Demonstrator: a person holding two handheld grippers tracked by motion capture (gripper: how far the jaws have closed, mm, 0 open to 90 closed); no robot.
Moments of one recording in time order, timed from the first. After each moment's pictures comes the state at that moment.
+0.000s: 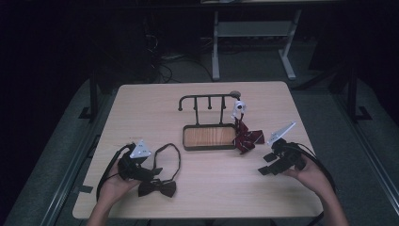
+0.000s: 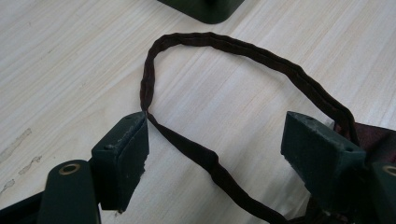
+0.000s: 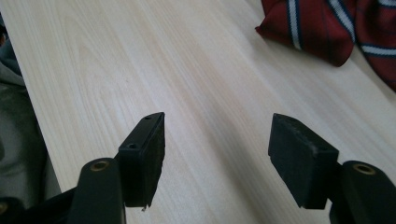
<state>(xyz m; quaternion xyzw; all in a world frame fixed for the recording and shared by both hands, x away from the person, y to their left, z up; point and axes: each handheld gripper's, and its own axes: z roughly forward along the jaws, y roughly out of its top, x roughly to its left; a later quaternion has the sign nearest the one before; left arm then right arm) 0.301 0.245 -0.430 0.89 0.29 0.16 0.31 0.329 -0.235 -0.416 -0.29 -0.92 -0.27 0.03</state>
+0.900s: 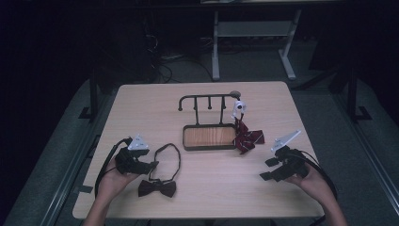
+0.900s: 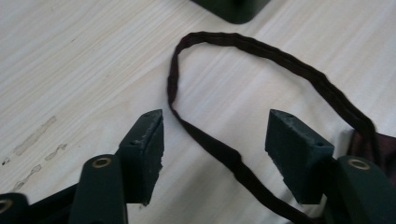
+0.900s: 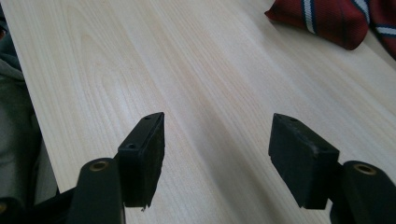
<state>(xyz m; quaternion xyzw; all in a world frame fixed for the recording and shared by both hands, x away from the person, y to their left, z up) 0.318 0.253 -0.420 0.89 0.33 0.14 0.29 0.312 -0.243 -0.426 -0.29 -0.91 -0.29 0.02</state>
